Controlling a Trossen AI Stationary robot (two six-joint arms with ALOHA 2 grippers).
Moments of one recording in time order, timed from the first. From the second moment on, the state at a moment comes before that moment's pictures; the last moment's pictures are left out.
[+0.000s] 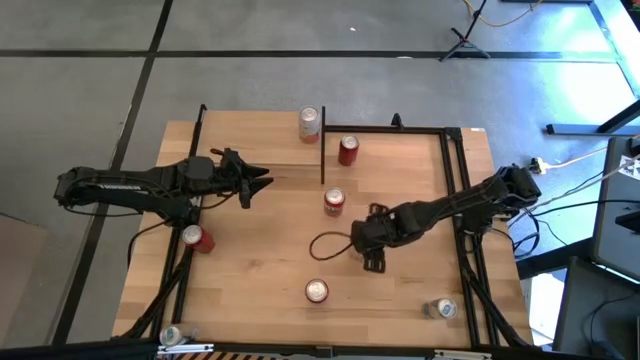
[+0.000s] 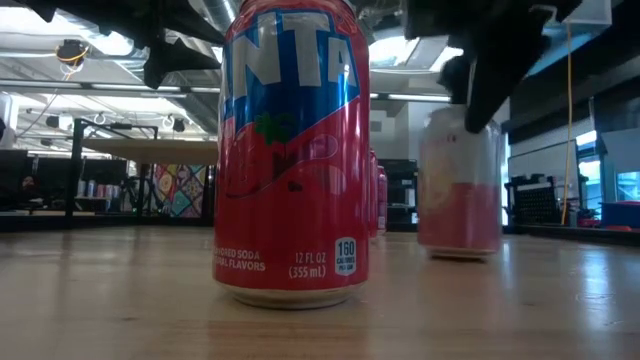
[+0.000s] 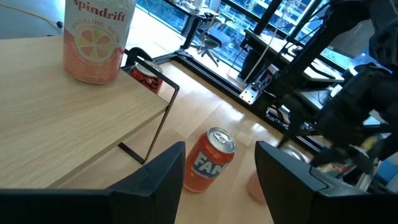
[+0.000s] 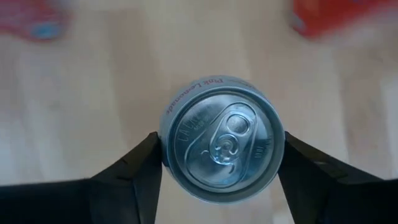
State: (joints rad) left arm 0.08 0.71 0.56 -0.10 -0.27 -0.54; right arm 0.32 1.64 1.27 -0.89 0.11 0.39
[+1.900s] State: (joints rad) left arm 0.08 0.71 0.56 -0.10 -0.27 -0.49; right arm 0.38 1.77 1.56 -1.14 0.24 1.28
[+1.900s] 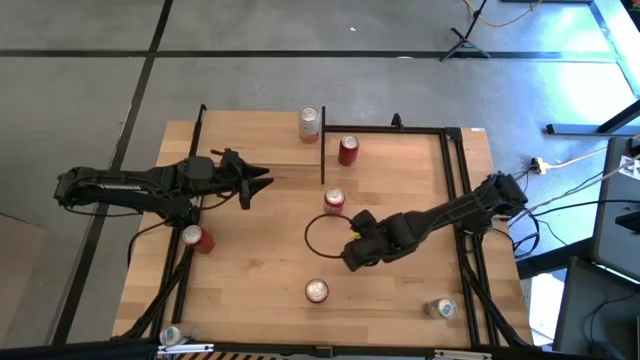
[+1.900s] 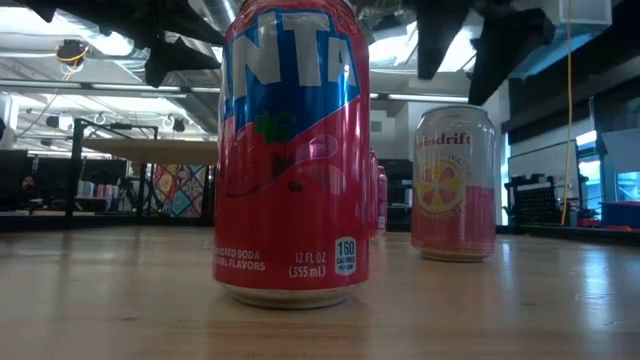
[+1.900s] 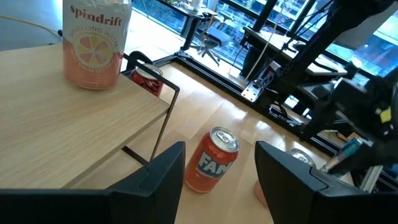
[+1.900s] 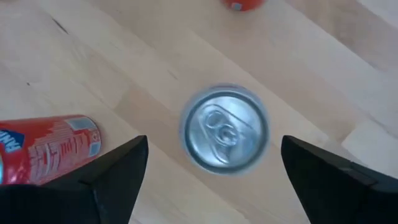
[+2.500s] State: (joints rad) left arm 0.08 0.71 0.56 -0.10 -0.27 -0.49; right arm 0.36 1.90 1.56 -1.15 0.21 1.20
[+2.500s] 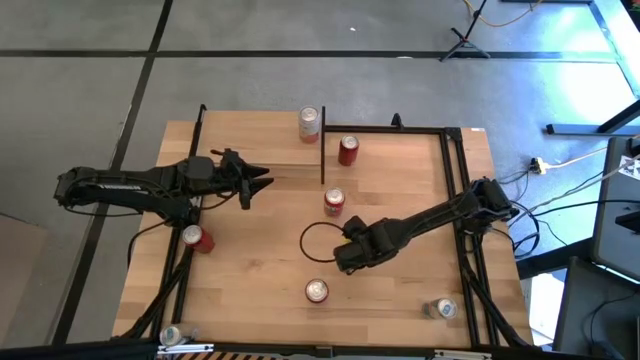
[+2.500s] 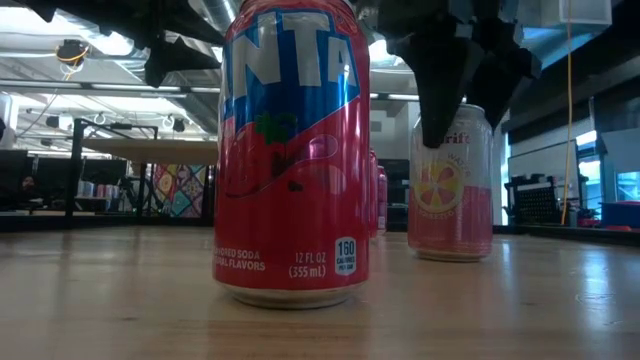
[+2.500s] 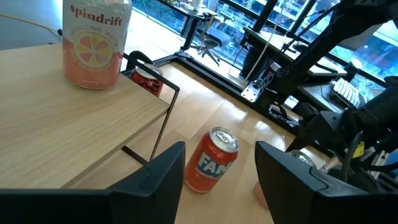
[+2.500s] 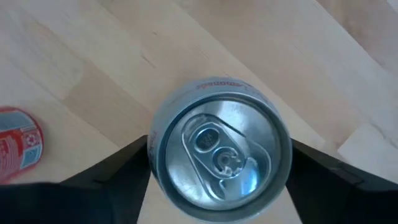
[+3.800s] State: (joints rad) left arm 0.08 0.74 0.80 -0.31 0.11 -0.32; right arm 0.10 1.87 2.18 -1.07 0.18 0.44
